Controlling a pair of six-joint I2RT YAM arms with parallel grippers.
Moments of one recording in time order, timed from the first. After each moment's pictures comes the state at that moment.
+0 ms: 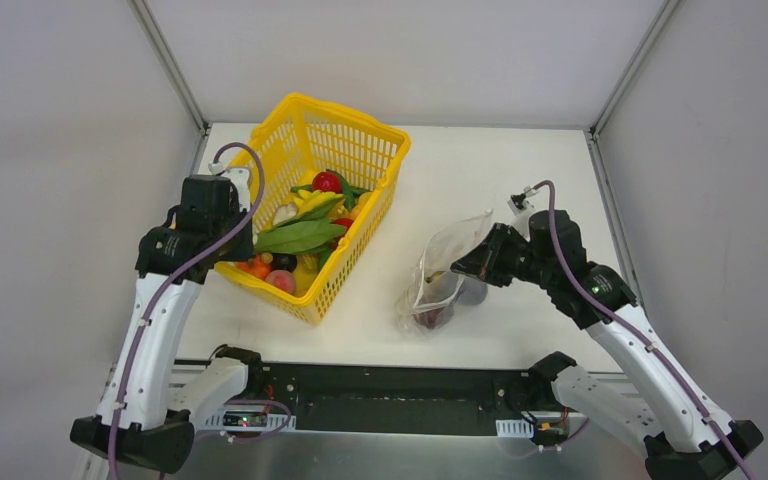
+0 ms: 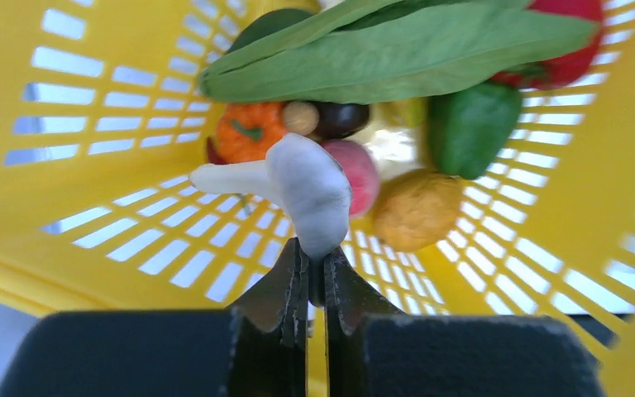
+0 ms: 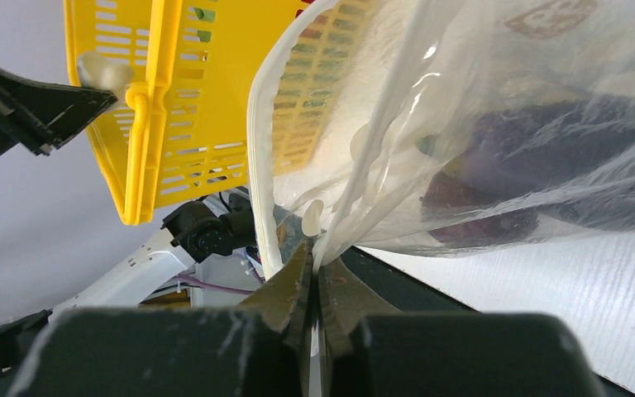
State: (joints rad) left arm -0.17 0.97 1.23 -1.13 -0.13 -0.09; right arm 0.56 0.80 0.91 -0.67 -0.31 0.87
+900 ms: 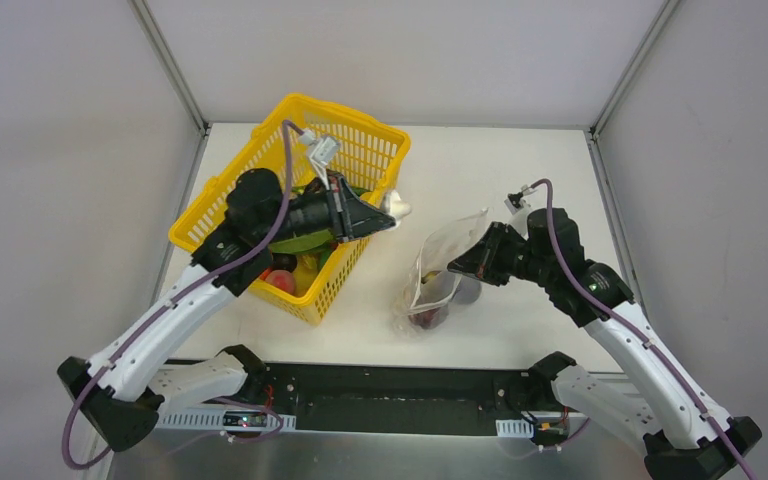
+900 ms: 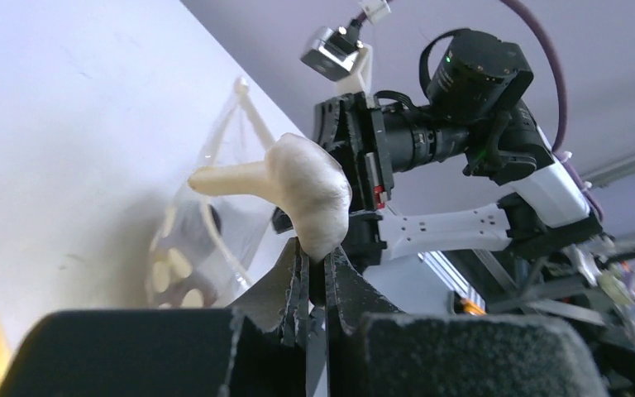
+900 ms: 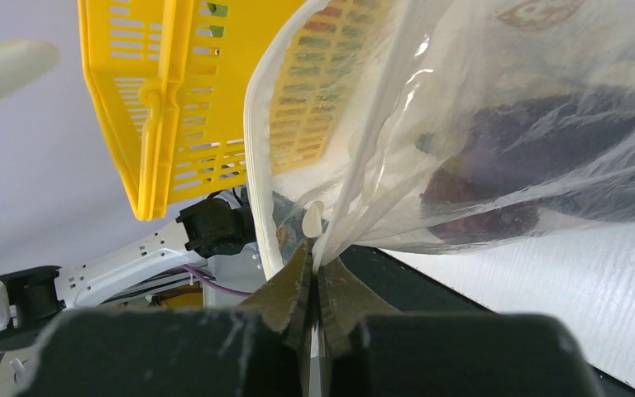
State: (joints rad) left arm -0.63 0.96 1.09 -0.15 0.52 -0.70; right arm 0.56 0.82 0.91 -0.65 -0.35 0.89
